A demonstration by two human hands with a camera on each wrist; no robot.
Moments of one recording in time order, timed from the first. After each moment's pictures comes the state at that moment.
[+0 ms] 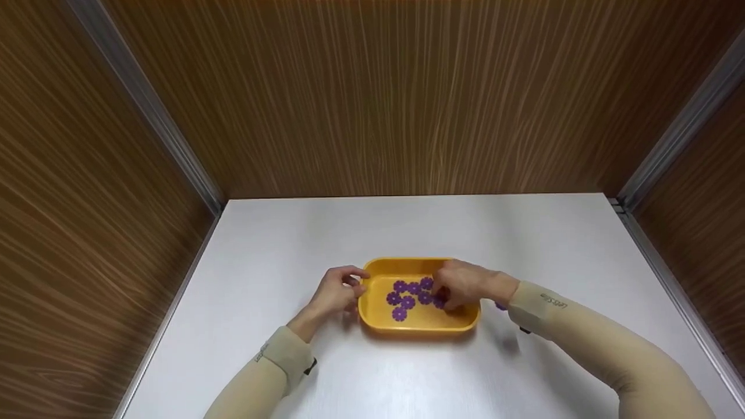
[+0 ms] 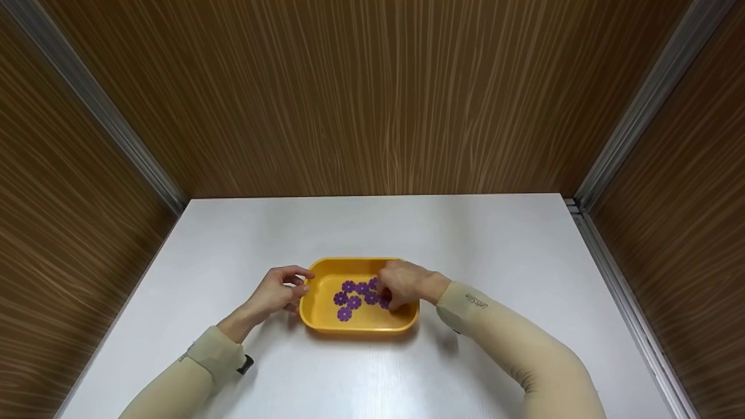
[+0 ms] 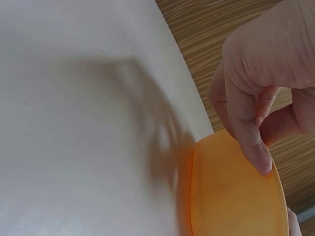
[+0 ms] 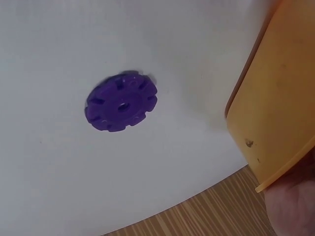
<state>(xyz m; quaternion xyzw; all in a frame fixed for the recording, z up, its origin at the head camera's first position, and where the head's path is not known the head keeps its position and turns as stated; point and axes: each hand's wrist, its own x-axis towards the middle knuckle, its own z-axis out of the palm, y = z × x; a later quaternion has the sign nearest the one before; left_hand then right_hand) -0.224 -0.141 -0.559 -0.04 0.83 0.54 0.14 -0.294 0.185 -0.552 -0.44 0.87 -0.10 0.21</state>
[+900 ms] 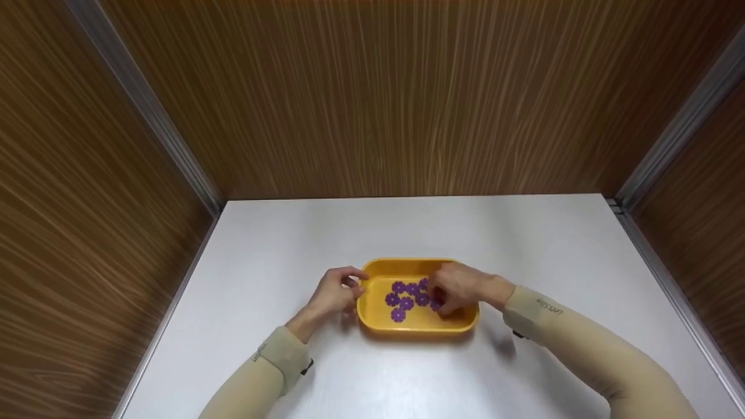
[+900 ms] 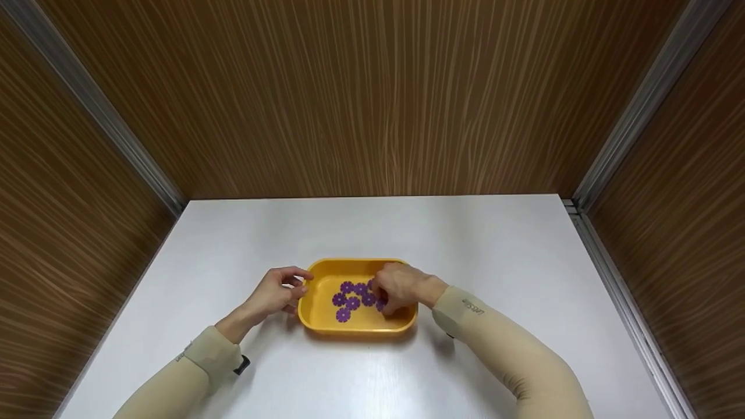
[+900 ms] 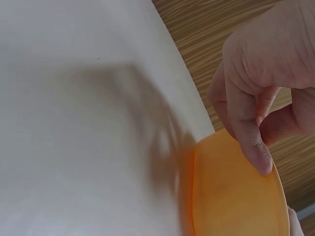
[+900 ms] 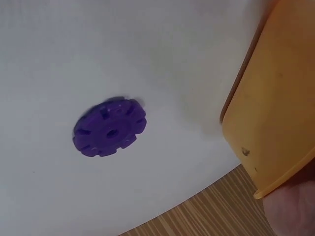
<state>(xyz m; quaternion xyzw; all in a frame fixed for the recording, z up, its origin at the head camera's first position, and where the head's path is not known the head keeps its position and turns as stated) -0.225 -0.138 -0.555 -0.05 0.84 0.52 0.15 -0.291 0.182 -0.557 -0.41 0.88 -0.11 0.19</state>
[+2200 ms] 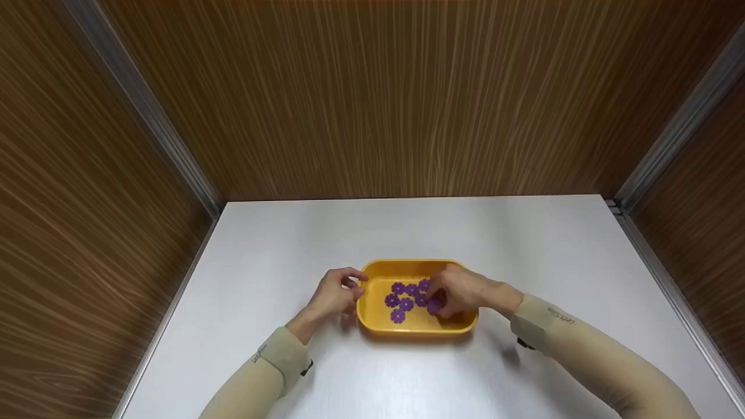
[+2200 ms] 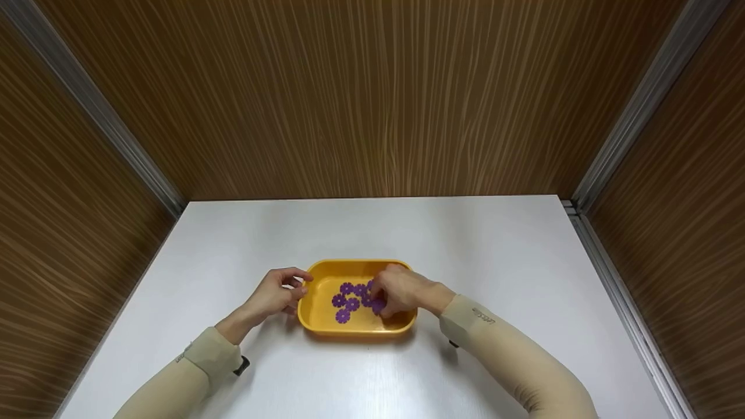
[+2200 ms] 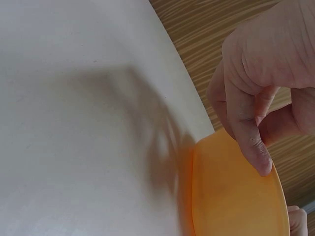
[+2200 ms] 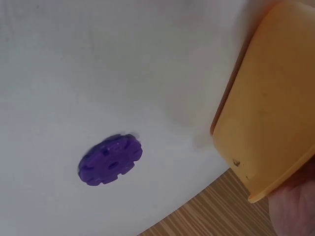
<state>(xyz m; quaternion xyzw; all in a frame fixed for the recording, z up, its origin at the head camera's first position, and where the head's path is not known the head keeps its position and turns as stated) -0.224 -0.141 -0.553 -0.03 0.84 0.52 0.15 -0.279 0.190 -0.554 -0.44 0.87 -0.18 0.15</state>
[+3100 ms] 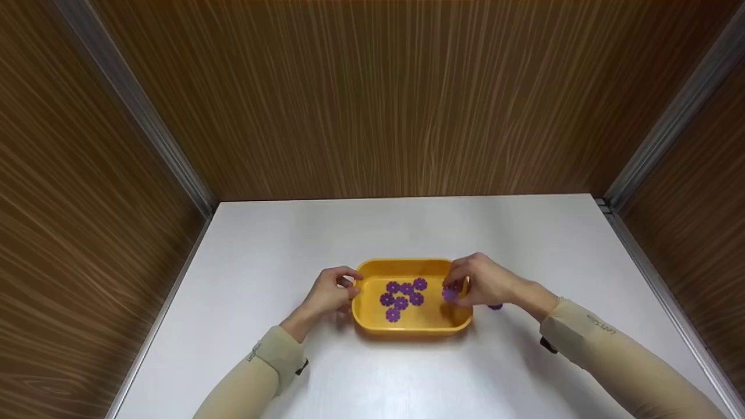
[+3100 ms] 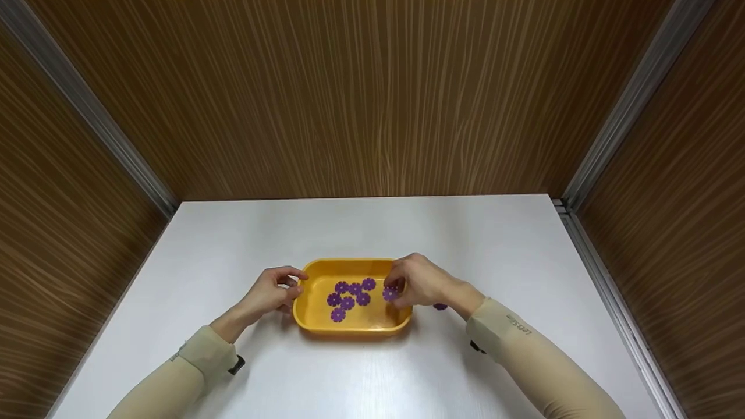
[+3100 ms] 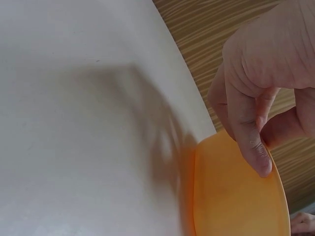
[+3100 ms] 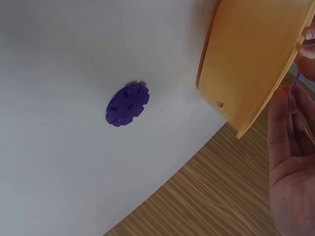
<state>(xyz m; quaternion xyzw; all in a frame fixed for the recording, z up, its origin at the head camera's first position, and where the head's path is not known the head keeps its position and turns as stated) -0.224 -0.140 -0.556 -0.02 0.82 0.55 0.15 -0.265 0.240 -0.527 -0.45 0.85 -0.28 0.05</state>
